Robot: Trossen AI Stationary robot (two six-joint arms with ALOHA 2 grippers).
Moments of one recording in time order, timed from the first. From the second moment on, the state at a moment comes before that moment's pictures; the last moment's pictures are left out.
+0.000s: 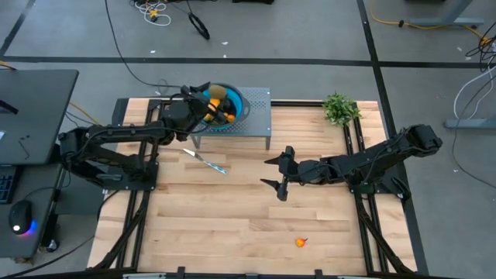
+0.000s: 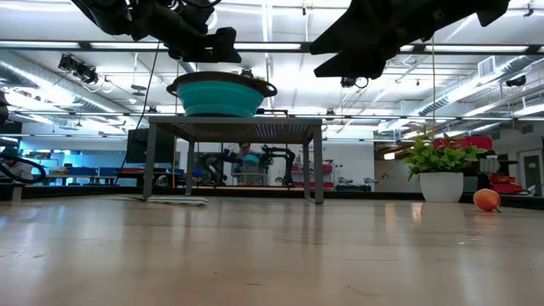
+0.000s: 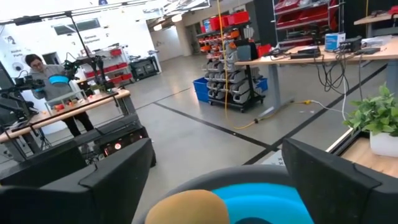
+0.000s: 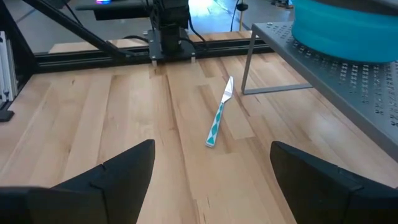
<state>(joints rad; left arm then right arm) 0.33 1.23 0.74 0.54 -0.68 0.24 0.25 1.37 0.75 0.23 0.42 0.17</state>
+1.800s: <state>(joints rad) -0.11 1.10 0.75 0.44 -0.36 -0.05 0.24 1.17 0.75 0.14 0.63 -0.11</state>
